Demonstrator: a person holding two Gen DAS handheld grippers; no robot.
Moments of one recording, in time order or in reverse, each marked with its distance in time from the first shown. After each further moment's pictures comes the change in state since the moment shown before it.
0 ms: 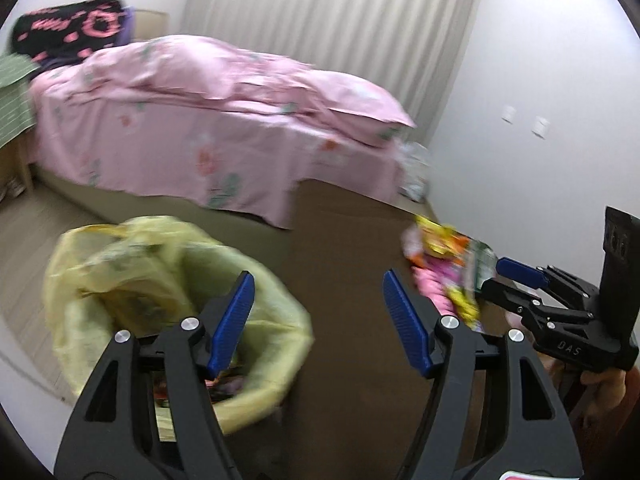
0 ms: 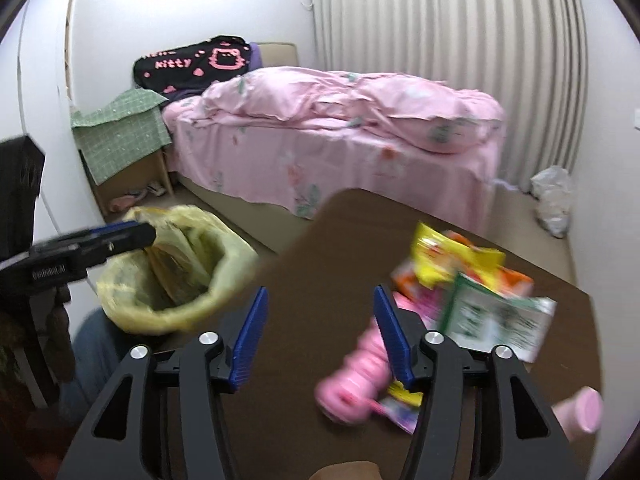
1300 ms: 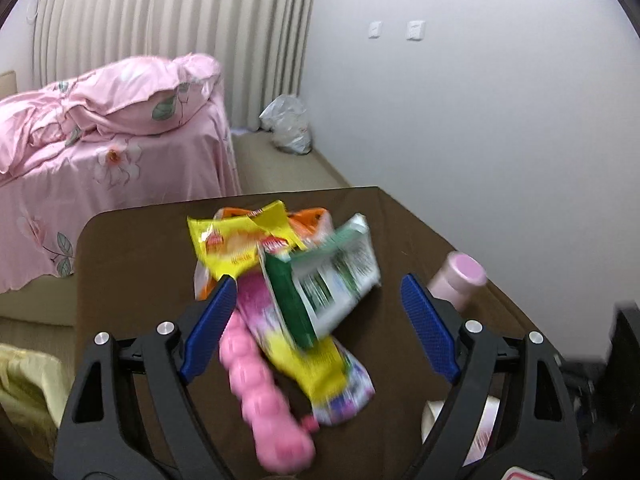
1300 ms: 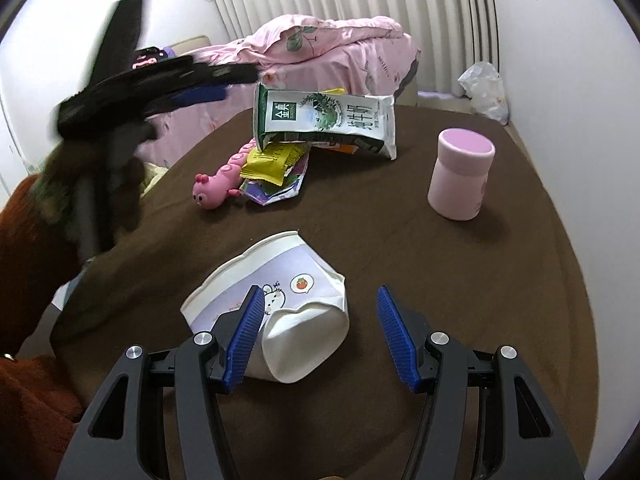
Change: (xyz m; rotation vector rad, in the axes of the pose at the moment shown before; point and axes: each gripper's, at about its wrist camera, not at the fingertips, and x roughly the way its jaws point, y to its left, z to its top) left arm 0.146 -0.192 0.017 0.343 0.154 -0.284; right arm -0.086 -0.091 -0.167 0.331 0.119 -0.066
